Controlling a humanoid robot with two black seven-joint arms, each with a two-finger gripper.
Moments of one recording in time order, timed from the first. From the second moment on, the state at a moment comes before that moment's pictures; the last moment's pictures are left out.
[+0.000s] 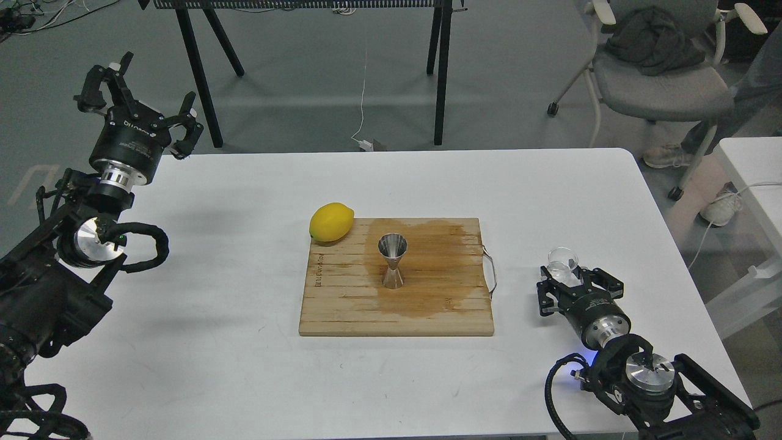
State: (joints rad) left arm -0.67 0.36 -0.98 -0.64 0.08 -0.49 -0.40; right arm 0.14 -0.17 1.09 1.00 0.42 0.12 0.08
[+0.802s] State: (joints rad) left arm -0.65 0.37 -0.98 -0.64 0.08 -0.49 -0.42; right arm 0.29 -0.21 0.92 1.42 0.19 -0.24 0.08
